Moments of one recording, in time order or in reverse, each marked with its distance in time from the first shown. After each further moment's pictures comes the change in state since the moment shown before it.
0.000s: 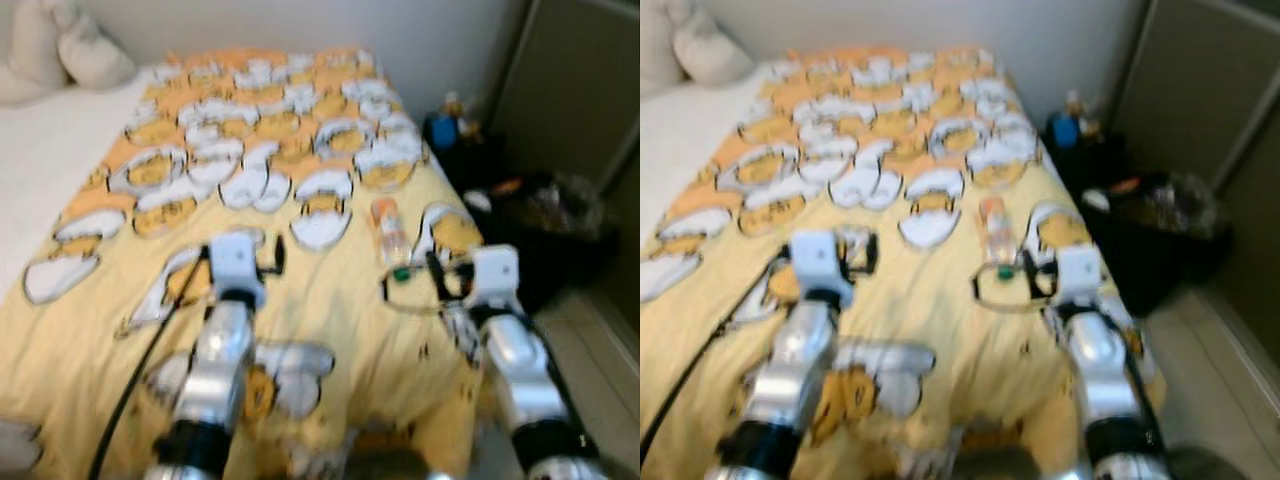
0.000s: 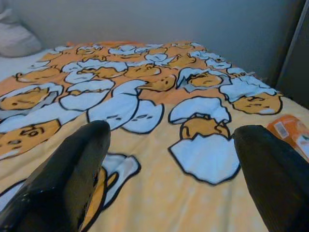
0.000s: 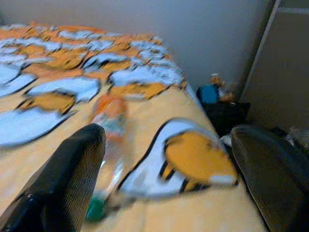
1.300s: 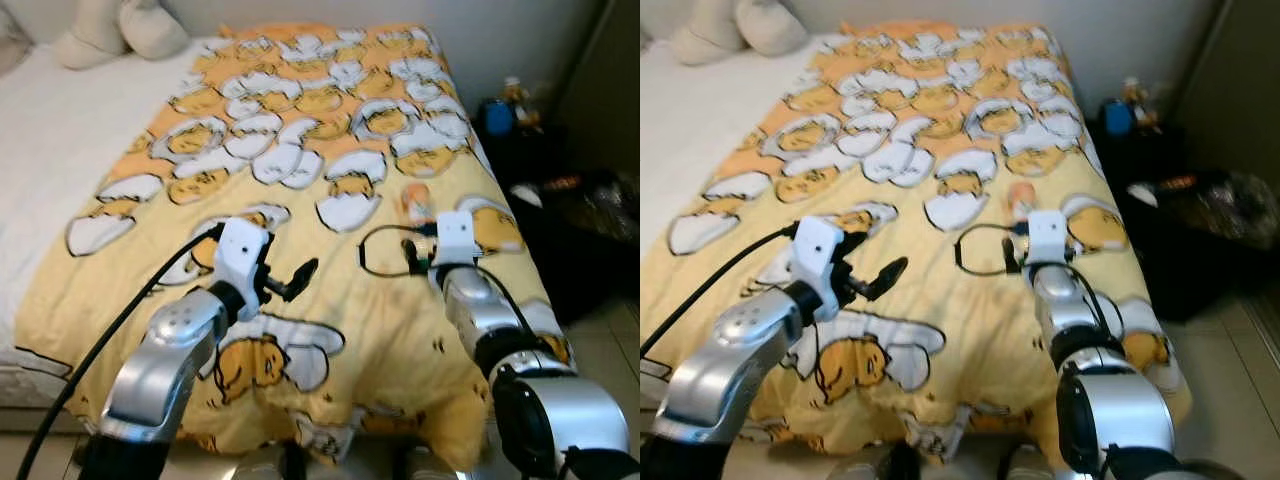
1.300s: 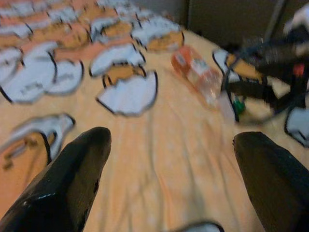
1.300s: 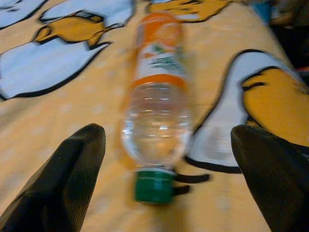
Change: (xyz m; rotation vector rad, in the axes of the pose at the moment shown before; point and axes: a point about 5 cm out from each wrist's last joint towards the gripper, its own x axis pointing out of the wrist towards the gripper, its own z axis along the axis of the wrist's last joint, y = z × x) left arm -0.033 0.009 0.044 0.106 0.192 -0.551; right arm 0.061 0.030 0.009 0.055 0.294 -0.042
